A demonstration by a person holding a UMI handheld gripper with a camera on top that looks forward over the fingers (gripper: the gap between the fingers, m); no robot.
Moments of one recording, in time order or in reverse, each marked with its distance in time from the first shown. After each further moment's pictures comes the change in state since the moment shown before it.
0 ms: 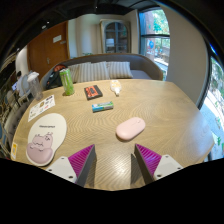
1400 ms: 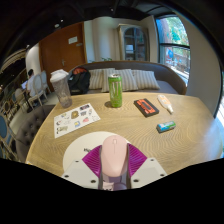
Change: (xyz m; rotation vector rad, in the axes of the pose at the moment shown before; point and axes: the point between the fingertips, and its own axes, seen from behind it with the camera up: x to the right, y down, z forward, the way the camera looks) arm -0.231 -0.058 0.047 0.074 -0.113 -0.058
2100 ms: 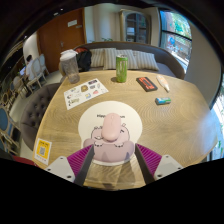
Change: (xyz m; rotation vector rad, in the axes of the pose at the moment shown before) arm -0.037 0.075 -0.096 -0.245 0.030 -0.017
